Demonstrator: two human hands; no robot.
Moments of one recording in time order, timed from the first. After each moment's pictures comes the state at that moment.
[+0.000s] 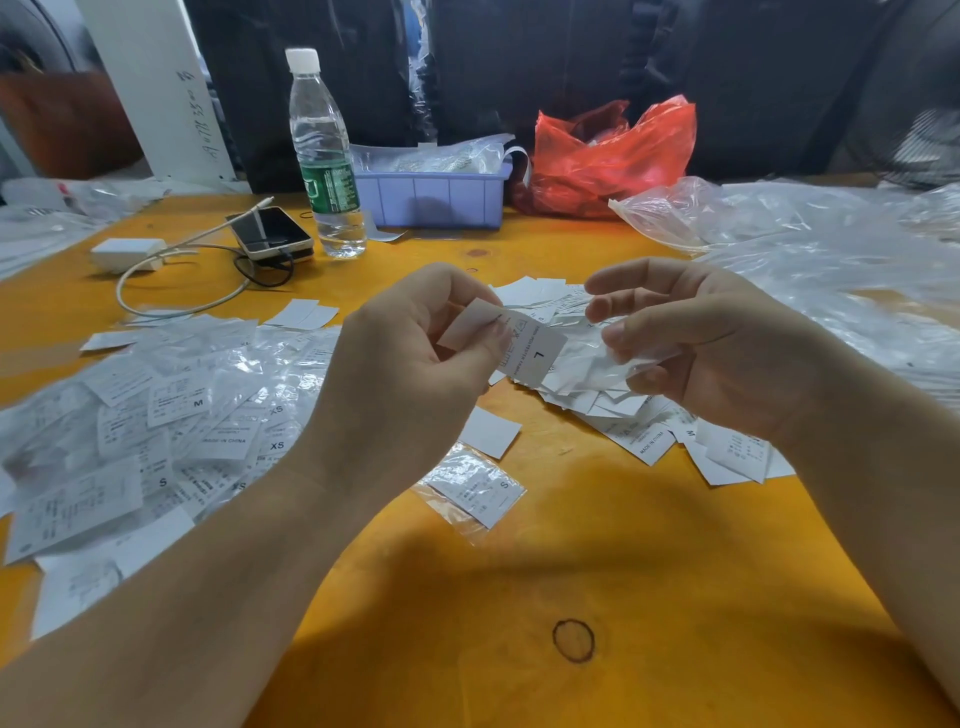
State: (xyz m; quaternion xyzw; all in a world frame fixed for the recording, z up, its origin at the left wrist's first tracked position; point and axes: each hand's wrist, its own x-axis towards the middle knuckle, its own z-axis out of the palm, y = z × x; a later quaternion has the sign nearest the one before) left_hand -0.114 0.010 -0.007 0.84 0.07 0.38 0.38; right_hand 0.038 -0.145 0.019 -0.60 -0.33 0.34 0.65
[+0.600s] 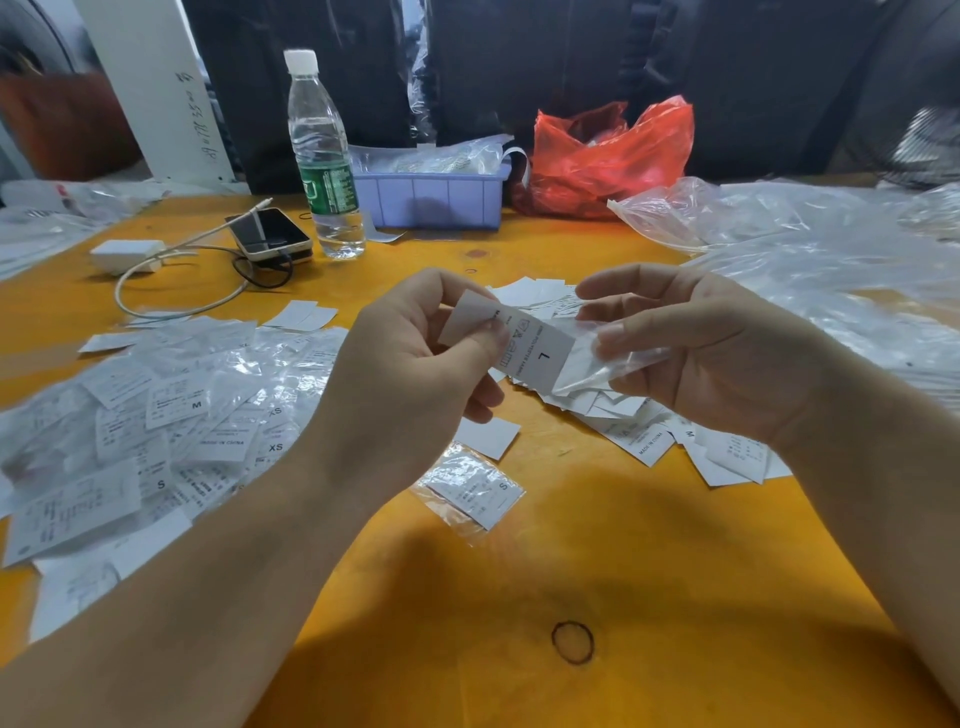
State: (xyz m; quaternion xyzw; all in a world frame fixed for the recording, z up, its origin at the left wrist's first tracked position) left_hand -0.115 0.006 -0.003 0.79 0.08 0.32 0.52; right_hand 0.040 -0.144 0.016 -0.56 -0.33 0.39 0.65
